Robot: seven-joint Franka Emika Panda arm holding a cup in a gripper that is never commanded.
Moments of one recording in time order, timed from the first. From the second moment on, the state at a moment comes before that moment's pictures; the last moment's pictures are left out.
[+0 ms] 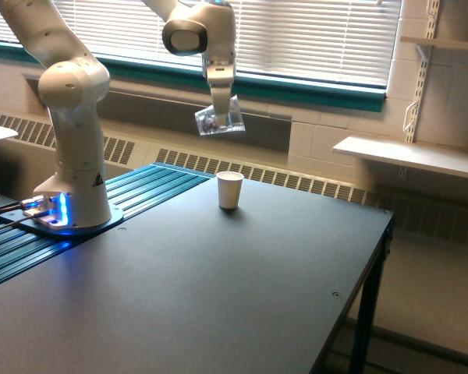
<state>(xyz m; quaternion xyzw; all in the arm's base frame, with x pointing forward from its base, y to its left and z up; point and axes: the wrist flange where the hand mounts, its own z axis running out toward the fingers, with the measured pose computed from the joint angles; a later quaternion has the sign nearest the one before) 0.229 0.265 0.354 -0.99 0.12 0.02 0.10</state>
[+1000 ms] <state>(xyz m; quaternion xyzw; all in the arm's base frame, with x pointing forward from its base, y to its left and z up) 0.240 0.249 0.286 -0.98 0.15 0.13 0.03</state>
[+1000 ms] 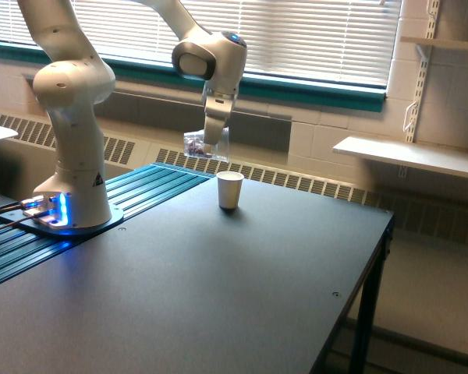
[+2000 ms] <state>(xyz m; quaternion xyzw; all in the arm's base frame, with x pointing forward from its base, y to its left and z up) 0.233 0.258 0.270 -0.98 0.15 0.16 0.01</state>
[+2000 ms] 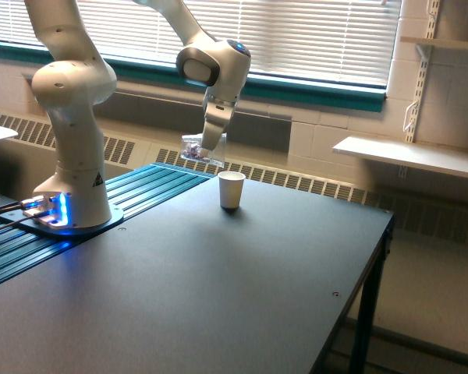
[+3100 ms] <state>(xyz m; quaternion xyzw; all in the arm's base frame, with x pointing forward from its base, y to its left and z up) 0.241 0.263 0.272 -0.95 0.20 0.22 0.02</state>
